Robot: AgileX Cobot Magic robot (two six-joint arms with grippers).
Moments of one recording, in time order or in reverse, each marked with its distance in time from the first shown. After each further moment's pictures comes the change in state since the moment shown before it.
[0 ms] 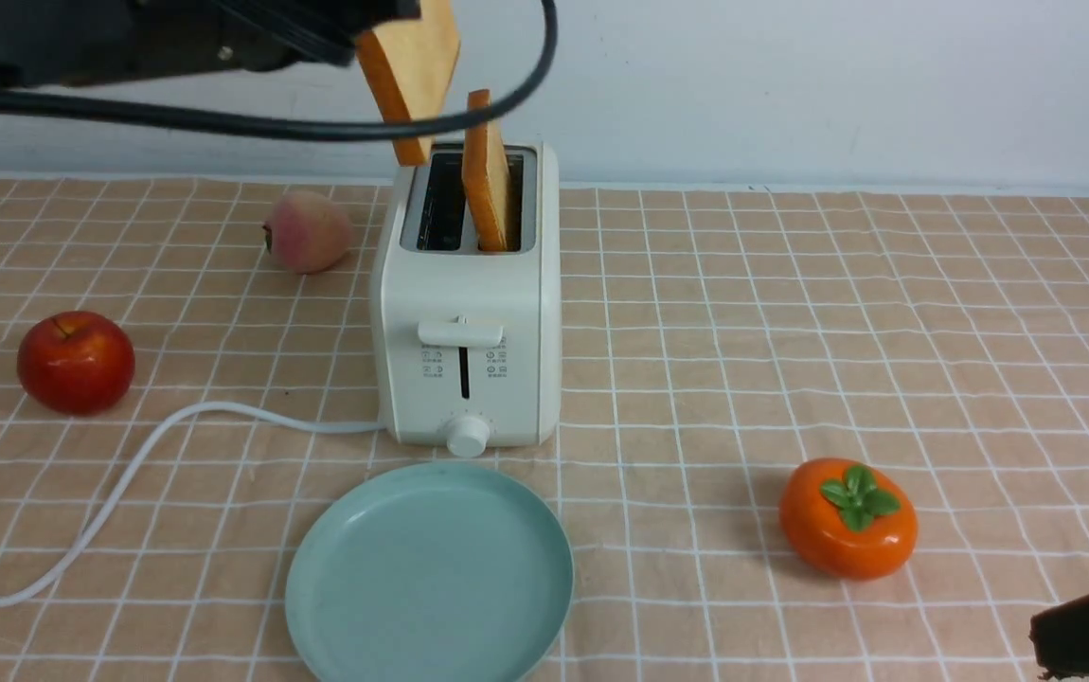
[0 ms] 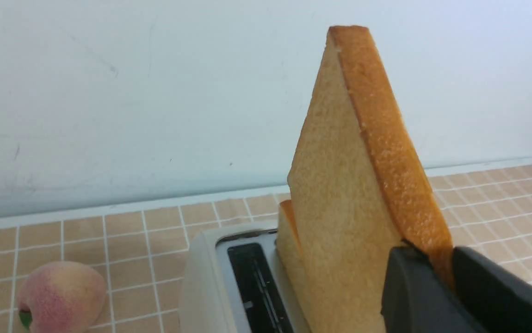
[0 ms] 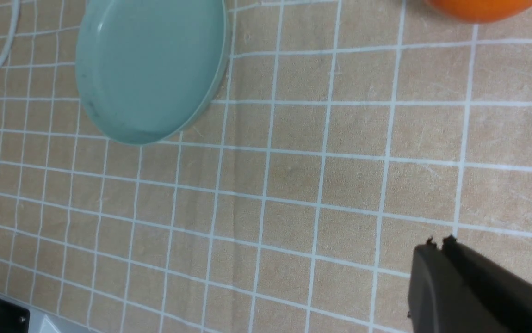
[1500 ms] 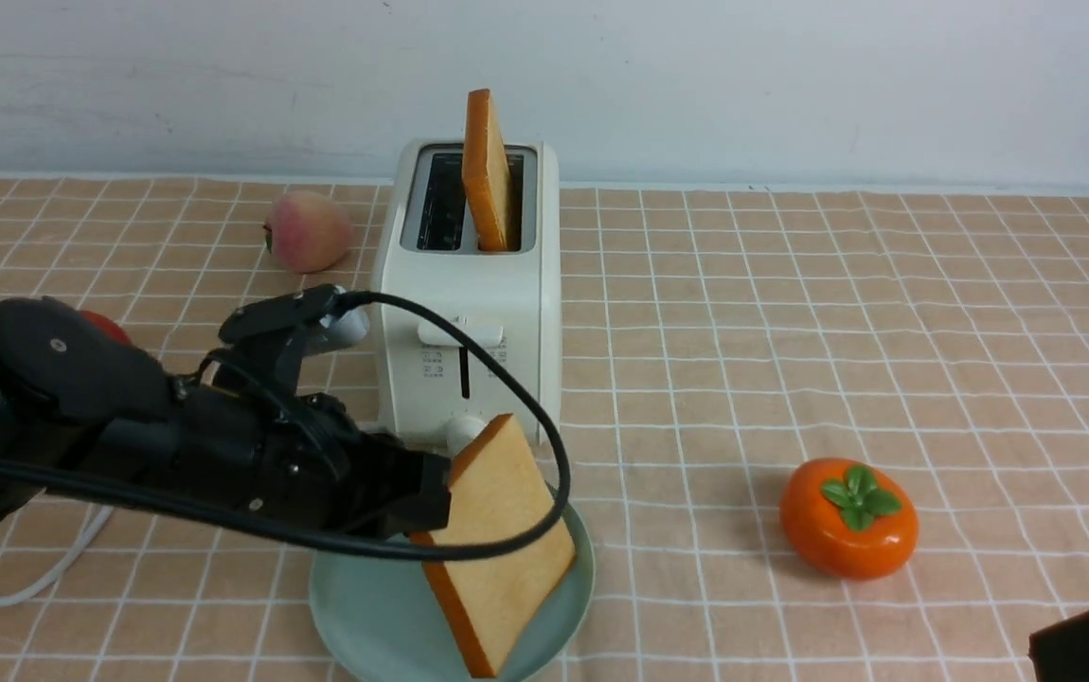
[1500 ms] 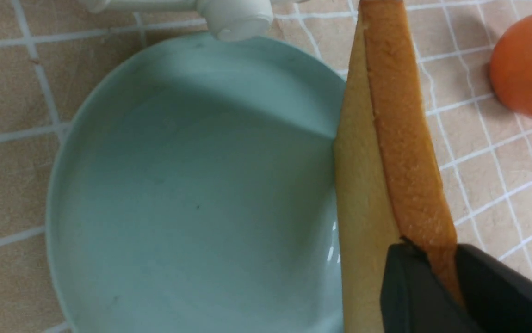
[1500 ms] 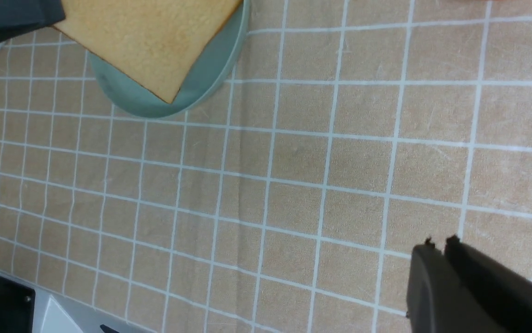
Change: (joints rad) right arm 0.000 0.000 0.000 0.007 0.035 -0.006; left arm 0.000 0.040 0.558 -0.580 0.254 0.442
